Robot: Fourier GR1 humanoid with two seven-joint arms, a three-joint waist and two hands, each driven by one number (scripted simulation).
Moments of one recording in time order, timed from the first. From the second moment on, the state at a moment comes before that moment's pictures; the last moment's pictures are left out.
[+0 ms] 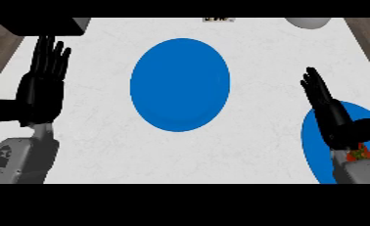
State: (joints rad) left arm -0.25 0.33 0.01 -1.46 0.43 0.19 -0.15; right arm -0.12 -0.51 0.24 -1.36 -0.39 -0.19 -0.22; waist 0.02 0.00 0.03
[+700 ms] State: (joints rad) left arm 0.06 0.52 -0.10 -1.41 0.13 0.24 -0.16; right arm 0.11 -0.41 -0.19 -1.65 -0.74 -0.13 -0.51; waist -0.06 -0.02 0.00
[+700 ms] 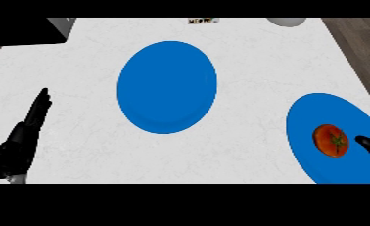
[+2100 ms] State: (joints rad) left arm 0.08 0.50 -0.09 -1.49 0.04 0.20 -0.13; right arm 0.59 -0.73 -0.39 -1.83 -0.44 0.20 -0.24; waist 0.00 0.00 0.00
